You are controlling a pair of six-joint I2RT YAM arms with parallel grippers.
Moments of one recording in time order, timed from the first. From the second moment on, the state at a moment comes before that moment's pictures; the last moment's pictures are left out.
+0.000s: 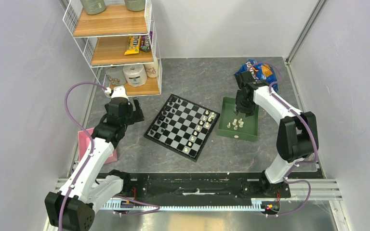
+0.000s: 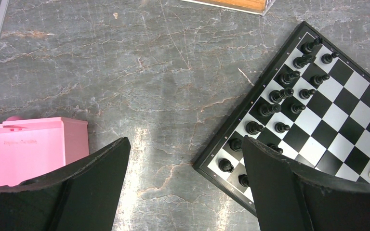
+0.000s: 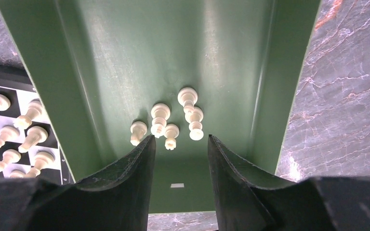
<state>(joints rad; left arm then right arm) -0.24 0.92 0.78 -0.48 -0.30 -0.32 0.25 1.69 1.30 -0.86 0.19 0.46</state>
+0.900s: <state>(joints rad) -0.24 0.92 0.78 -0.48 -0.30 -0.32 0.24 1.73 1.28 -0.81 0.13 0.46</state>
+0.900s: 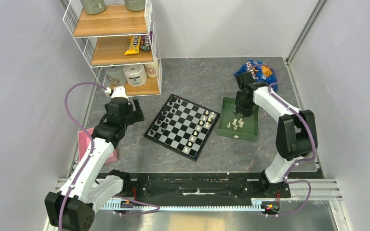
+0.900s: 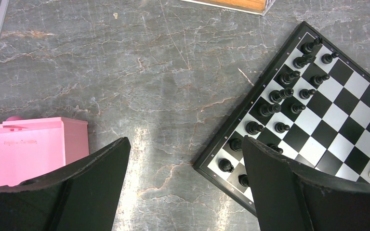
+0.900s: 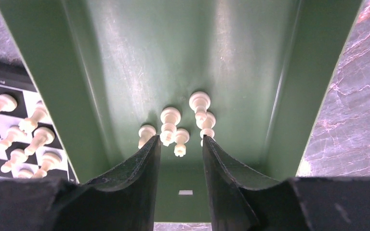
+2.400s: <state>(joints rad) -0.24 0.93 0.78 -0.48 -0.29 -0.32 0.24 1.63 1.17 -0.82 0.18 0.49</state>
